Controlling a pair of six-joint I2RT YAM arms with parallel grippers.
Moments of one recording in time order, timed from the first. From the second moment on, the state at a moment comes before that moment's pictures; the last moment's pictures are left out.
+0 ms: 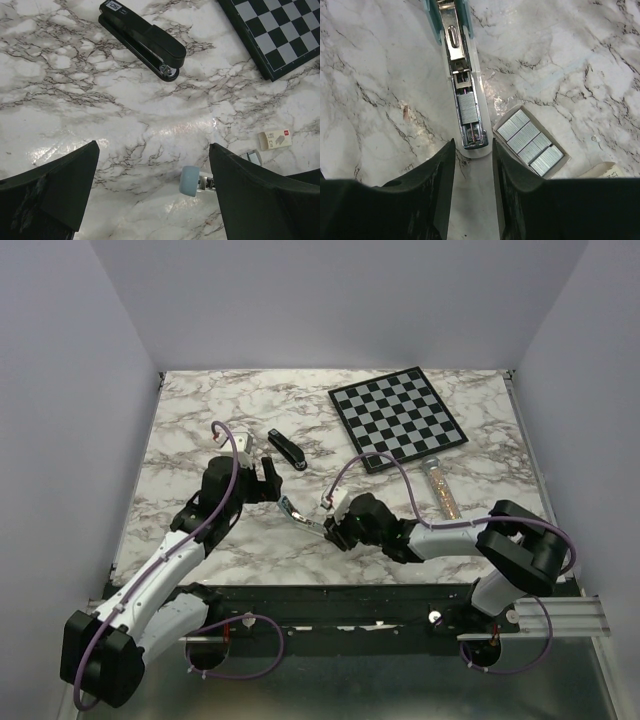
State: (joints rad) left arm -0.41 0.90 0.60 -0.14 -0.09 -0.35; right arm 0.99 1.58 0.59 0.43 -0.03 -0.01
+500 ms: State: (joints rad) left arm -0.41 0.96 0.57 -0.14 0.01 -0.39; right arm 0.98 1.62 0.62 0.43 -0.07 -0.01
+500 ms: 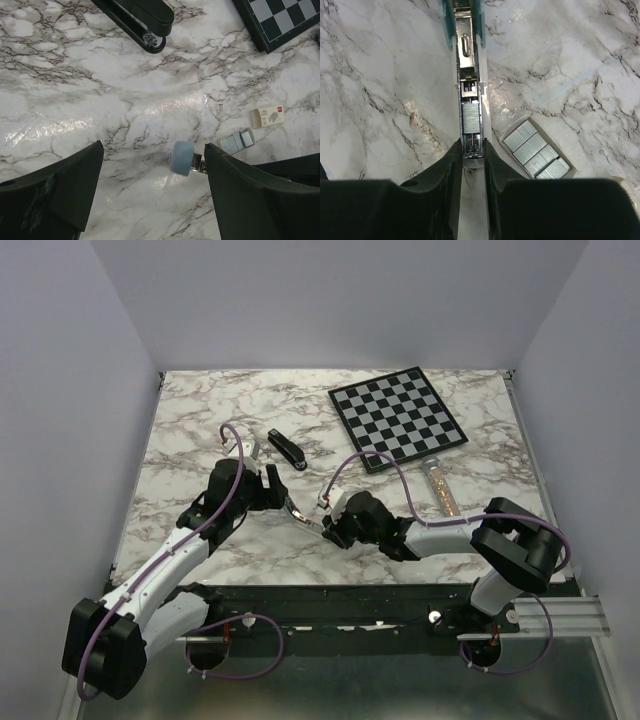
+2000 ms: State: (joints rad) left arm -0.77 0.98 0.46 0.10 -0.10 -0.52; right arm 0.98 1.62 0.62 0.43 -0.11 -0.02
